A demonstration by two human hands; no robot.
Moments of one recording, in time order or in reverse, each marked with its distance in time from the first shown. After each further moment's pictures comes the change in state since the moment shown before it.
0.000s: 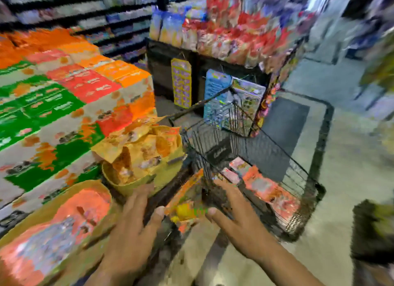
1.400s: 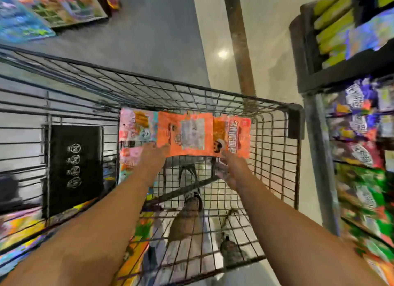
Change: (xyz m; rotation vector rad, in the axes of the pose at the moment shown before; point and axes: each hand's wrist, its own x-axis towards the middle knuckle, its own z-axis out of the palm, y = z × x) left_hand 0.444 -0.064 0.699 0.174 -0.958 -0.664; right_hand 0.146 0.628 -0.008 1.332 0.933 1.716
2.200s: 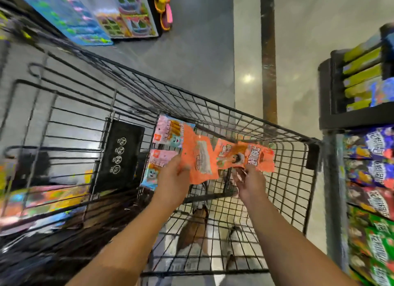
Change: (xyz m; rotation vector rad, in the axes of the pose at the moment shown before) left_hand -0.134 0.000 -0.046 -0.142 0.060 0.466; right_hand -0.040 -0.009 0.024 0.324 0.084 -0.166
